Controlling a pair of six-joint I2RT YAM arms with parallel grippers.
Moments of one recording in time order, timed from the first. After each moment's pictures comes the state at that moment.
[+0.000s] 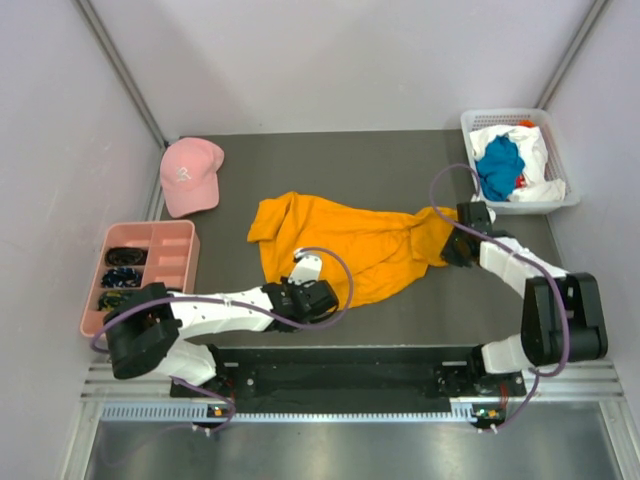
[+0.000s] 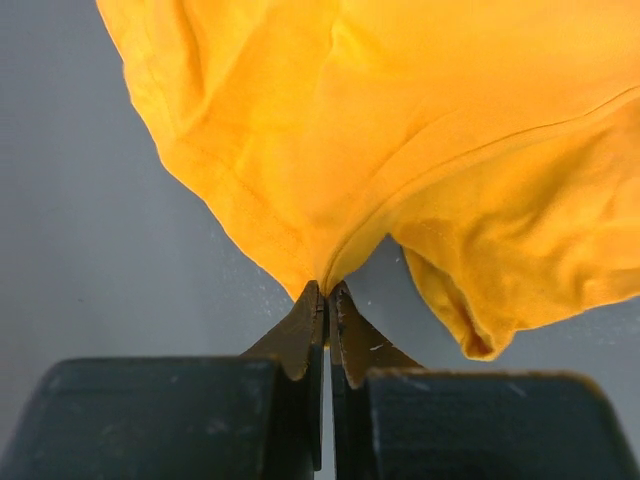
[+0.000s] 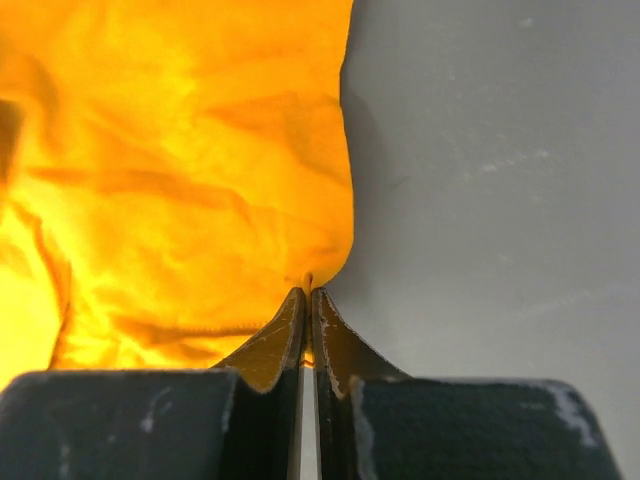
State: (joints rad) left arm -1.12 1.40 0.69 -0.52 -0.69 -0.74; right arm 0.10 1.44 0.73 -0.32 0.09 0.56
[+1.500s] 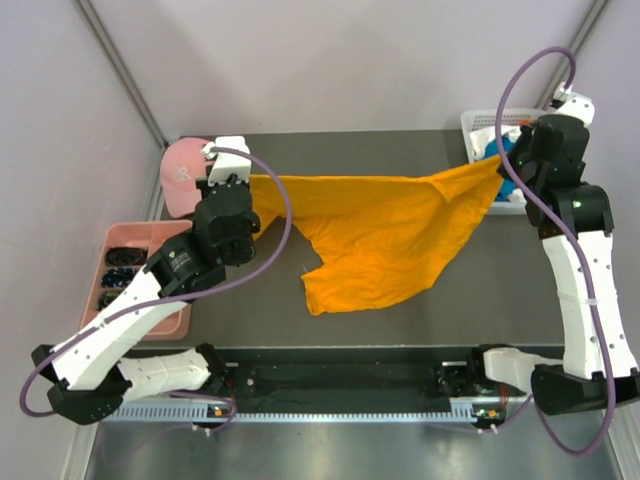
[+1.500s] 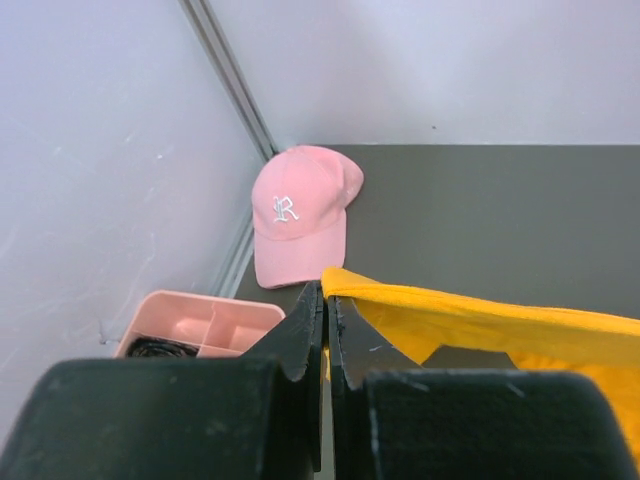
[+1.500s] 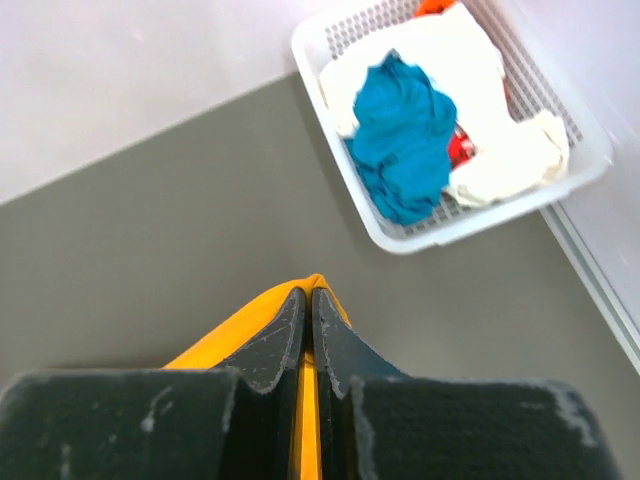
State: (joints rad) left arm -0.89 1.05 1.35 -0.50 -1.16 0.00; right arm 0.10 1.16 1.57 -0.80 0.34 0.35
